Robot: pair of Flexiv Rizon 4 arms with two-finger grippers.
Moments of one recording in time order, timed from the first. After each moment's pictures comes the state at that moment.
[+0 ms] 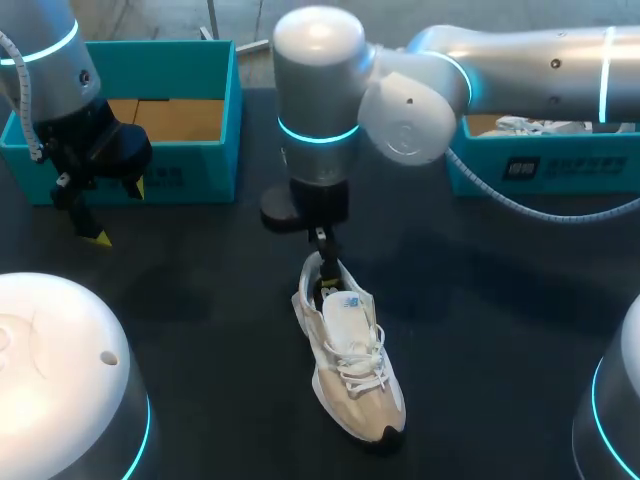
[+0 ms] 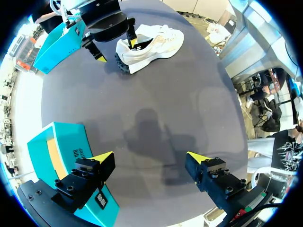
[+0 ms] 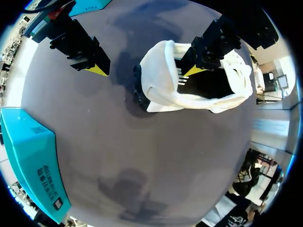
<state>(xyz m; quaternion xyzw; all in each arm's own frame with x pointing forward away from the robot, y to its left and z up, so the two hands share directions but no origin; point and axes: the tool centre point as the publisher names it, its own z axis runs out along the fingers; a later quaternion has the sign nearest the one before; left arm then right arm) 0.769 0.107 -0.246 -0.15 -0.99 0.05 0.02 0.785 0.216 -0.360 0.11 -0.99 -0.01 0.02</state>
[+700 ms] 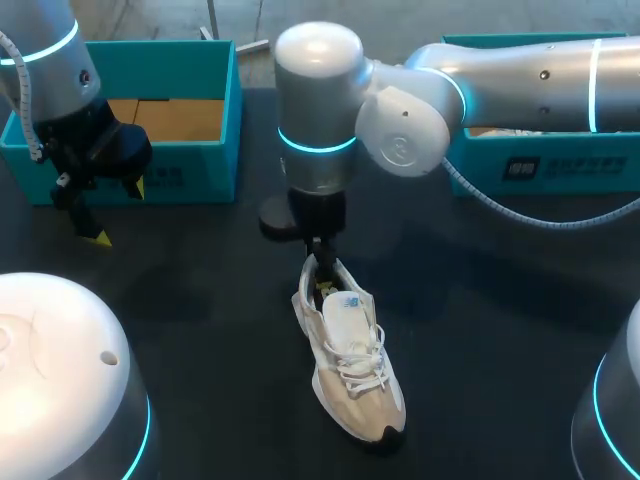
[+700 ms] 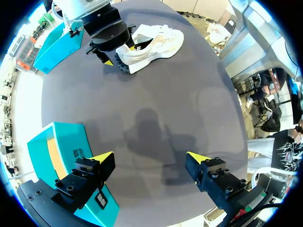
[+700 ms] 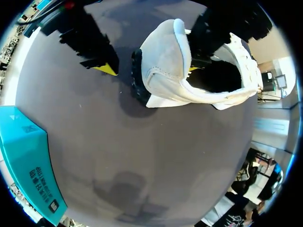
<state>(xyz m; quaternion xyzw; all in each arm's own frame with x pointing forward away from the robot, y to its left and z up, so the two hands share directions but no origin) 0.769 0.107 -0.246 -0.15 -0.99 0.05 0.02 0.782 0.222 -0.381 0.11 -0.99 -0.02 0.03</state>
